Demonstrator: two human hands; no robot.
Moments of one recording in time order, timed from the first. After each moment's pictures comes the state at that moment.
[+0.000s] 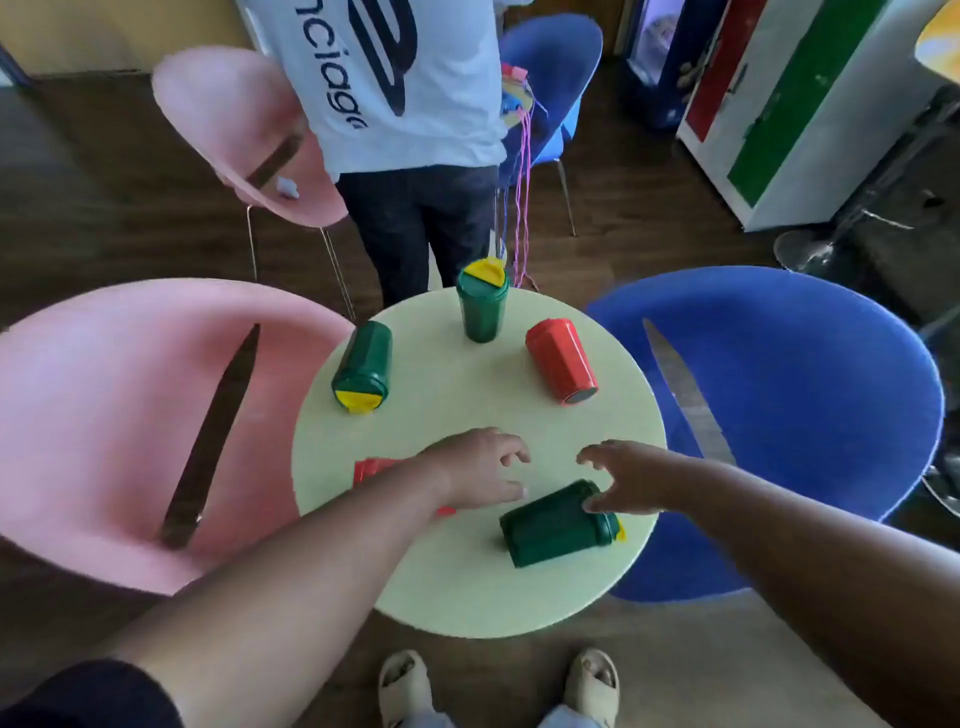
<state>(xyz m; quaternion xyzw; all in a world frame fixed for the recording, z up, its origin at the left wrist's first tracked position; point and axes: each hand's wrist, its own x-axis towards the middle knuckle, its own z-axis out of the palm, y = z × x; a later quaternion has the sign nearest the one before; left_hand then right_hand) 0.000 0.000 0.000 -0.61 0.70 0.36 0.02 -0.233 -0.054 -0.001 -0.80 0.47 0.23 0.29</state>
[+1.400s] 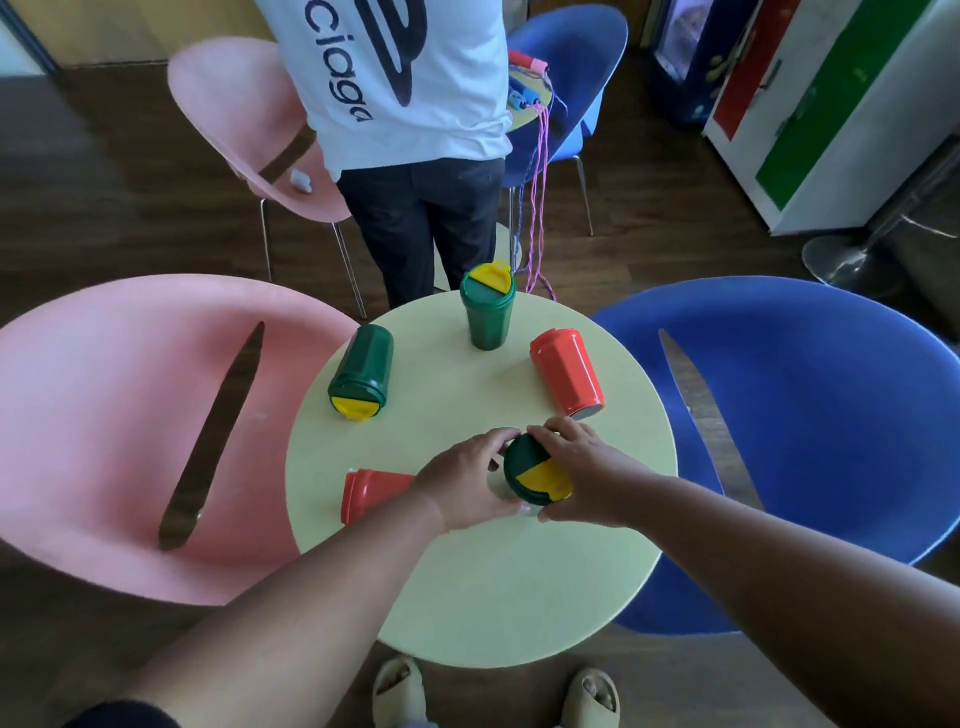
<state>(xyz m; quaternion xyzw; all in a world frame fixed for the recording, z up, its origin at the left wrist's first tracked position) 0.000 -0.004 -0.028 -0.66 0.65 0.36 -0.15 -0.194 -0.067 -0.007 -0.87 0.40 0.08 0.27</state>
